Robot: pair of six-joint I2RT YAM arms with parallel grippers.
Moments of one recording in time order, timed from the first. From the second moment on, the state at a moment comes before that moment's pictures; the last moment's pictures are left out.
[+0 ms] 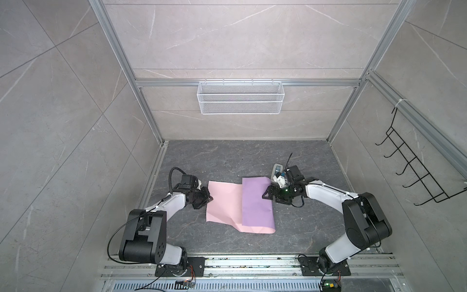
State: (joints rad) left arm -0.14 1.43 0.68 -0.34 0.50 -0.63; right arm 0.36 1.61 0.91 -0.46 -0.52 0.42
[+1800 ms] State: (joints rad) left arm -0.54 1.38 0.95 -0.64 0.22 -0.60; right arm 0.36 1.61 0.91 -0.46 -0.52 0.42
